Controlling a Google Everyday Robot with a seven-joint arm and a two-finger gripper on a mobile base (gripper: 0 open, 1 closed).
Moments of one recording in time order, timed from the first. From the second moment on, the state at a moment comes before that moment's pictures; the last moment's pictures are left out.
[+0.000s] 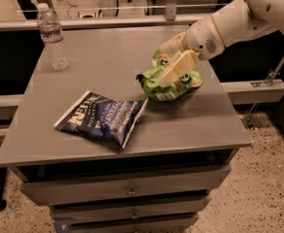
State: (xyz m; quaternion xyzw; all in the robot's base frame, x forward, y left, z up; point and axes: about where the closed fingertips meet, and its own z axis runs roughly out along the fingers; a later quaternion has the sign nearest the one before) arm 0.590 -0.059 0.917 -0.60 0.66 0.32 0.33
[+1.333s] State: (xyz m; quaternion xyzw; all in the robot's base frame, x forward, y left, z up) arm 0.662 -0.128 0.960 -0.53 0.68 0.16 0.48
